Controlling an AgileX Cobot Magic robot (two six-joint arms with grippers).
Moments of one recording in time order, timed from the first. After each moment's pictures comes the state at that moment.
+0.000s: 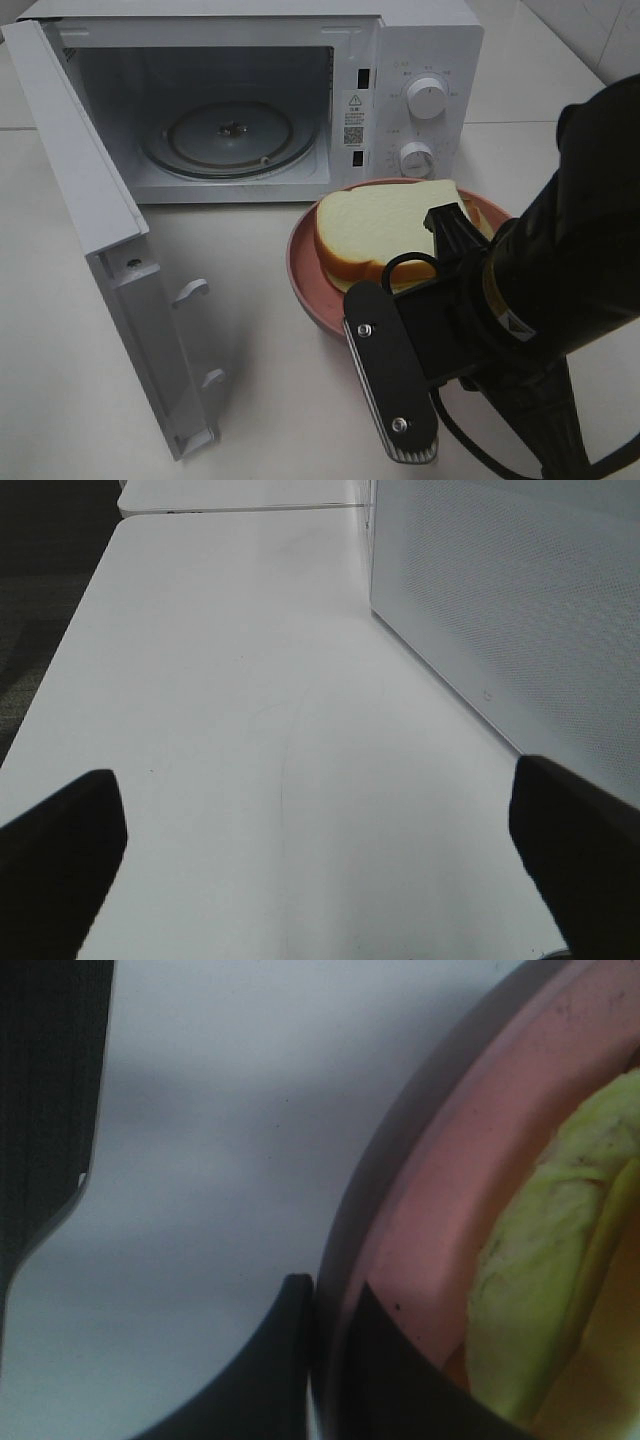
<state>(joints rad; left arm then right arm) 0.01 0.00 -0.50 0.00 1.04 0.05 1.01 1.43 -0.76 -0.44 0.77 -0.56</state>
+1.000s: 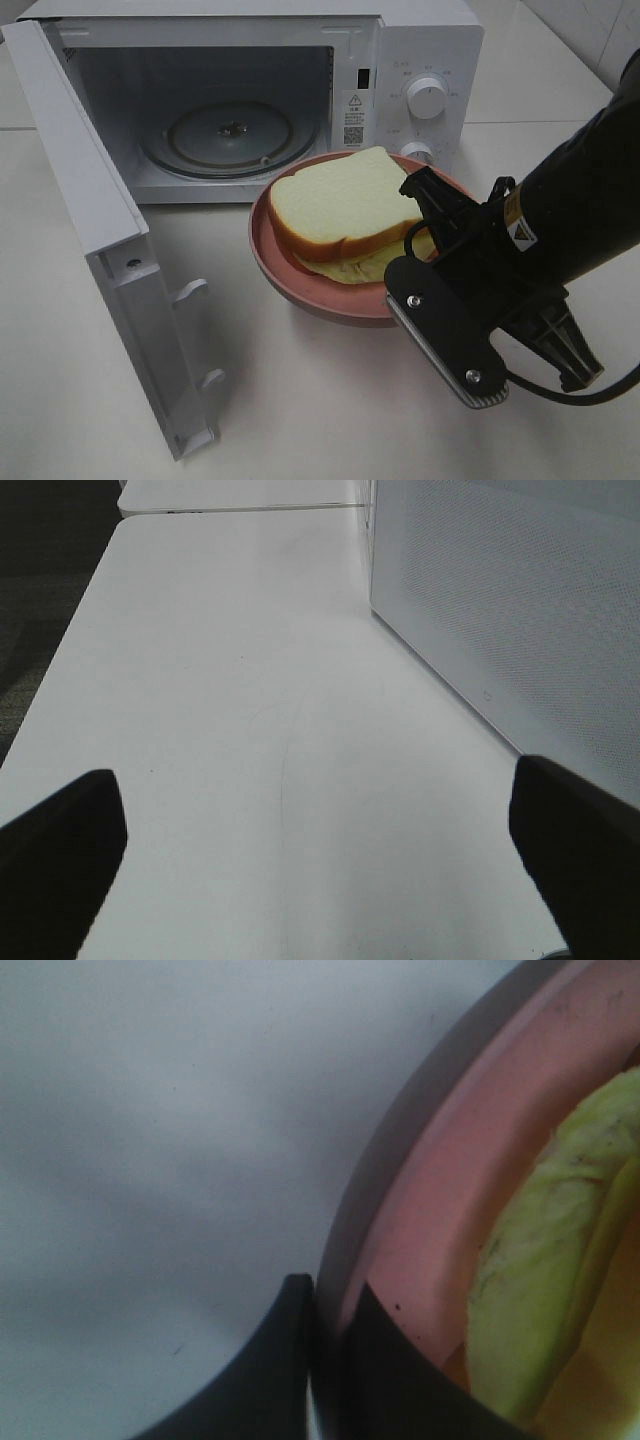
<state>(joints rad) 0.01 0.00 -0.50 0.00 1.04 0.05 0.75 1.43 -0.75 -0.27 0.54 -1.25</state>
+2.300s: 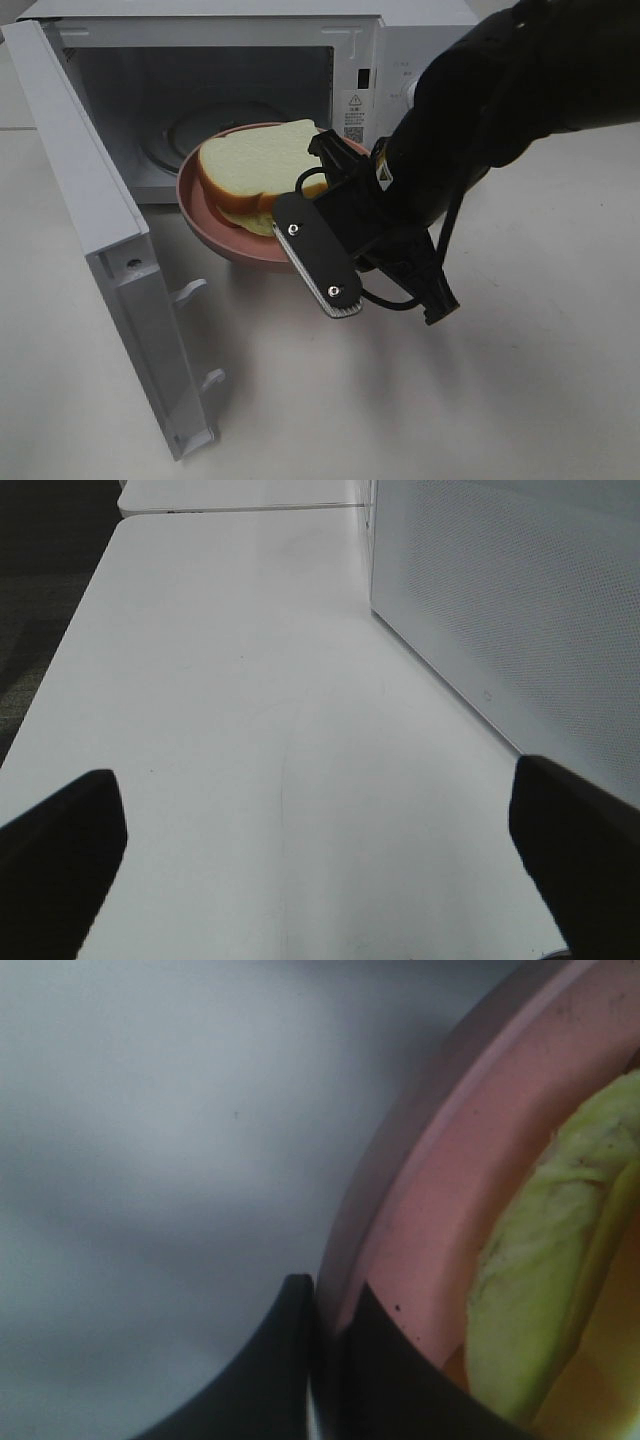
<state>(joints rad) 0.01 0.00 -0.50 0.00 1.04 0.05 0.75 1.72 -1.04 -0.17 0.47 -1.31</state>
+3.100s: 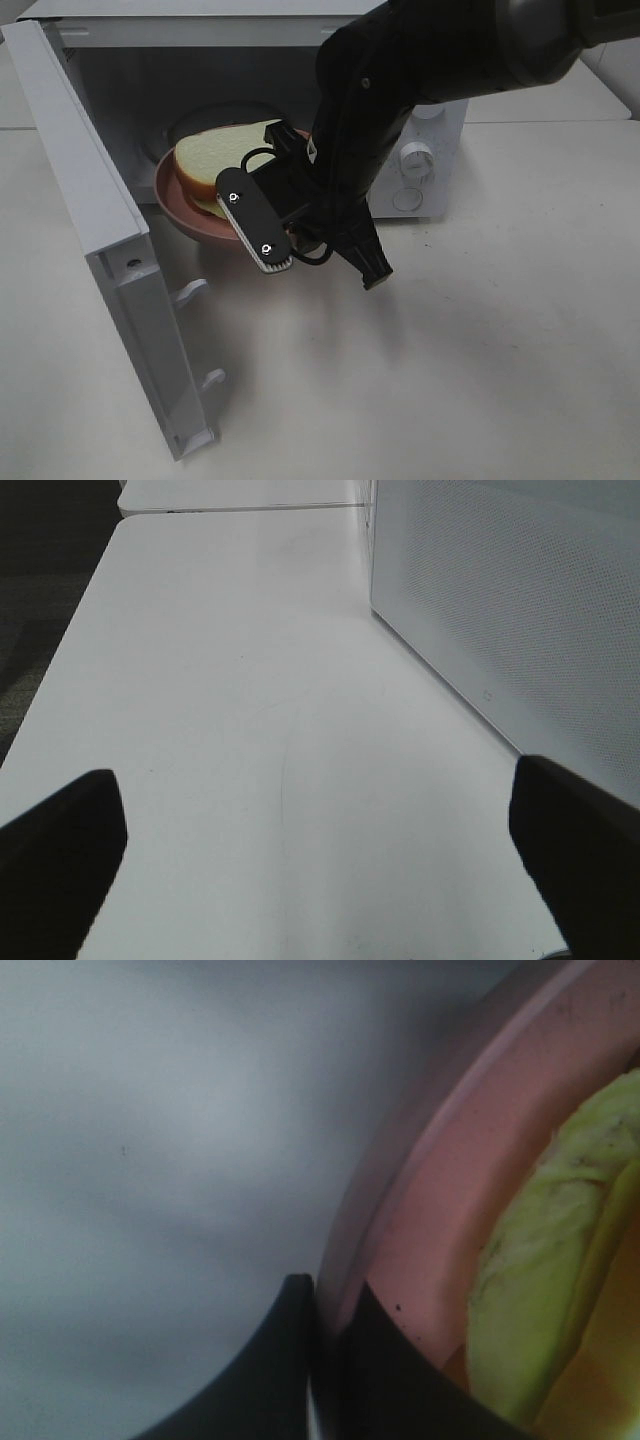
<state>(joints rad) 0.01 0.00 -0.50 0.00 1.04 0.05 0.75 1.94 -1.33 -0.15 0.60 -1.30</state>
